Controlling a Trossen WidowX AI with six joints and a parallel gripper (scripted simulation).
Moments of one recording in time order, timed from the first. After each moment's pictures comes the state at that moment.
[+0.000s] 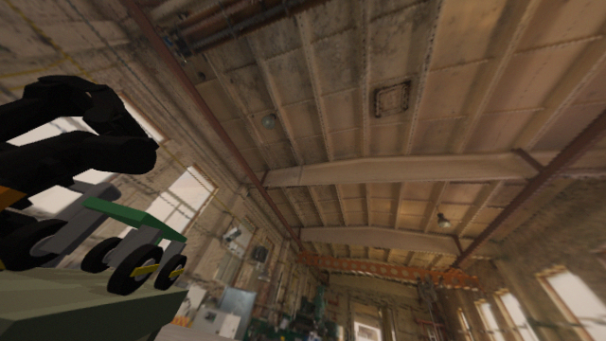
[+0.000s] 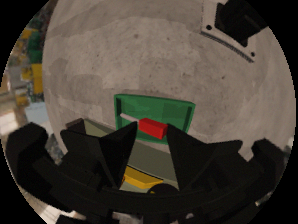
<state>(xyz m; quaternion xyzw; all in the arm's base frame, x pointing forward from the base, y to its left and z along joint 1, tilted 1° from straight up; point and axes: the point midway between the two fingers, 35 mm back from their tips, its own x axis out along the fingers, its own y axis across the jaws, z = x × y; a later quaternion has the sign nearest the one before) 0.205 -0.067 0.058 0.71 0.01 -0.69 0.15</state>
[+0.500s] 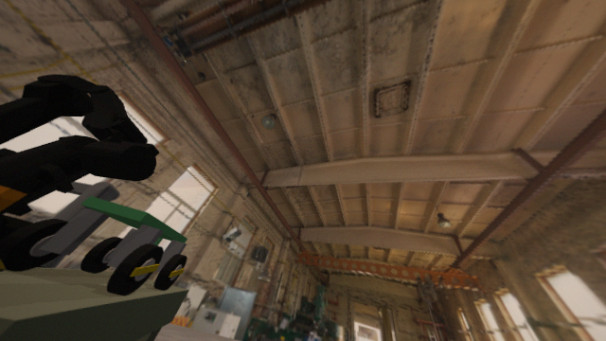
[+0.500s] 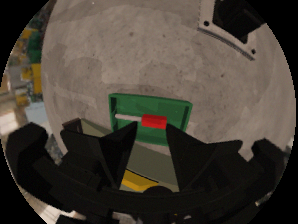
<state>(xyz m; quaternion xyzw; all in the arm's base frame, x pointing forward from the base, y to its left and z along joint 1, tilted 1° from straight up) 0.205 -0.061 0.052 0.71 0.01 -0.69 0.15</state>
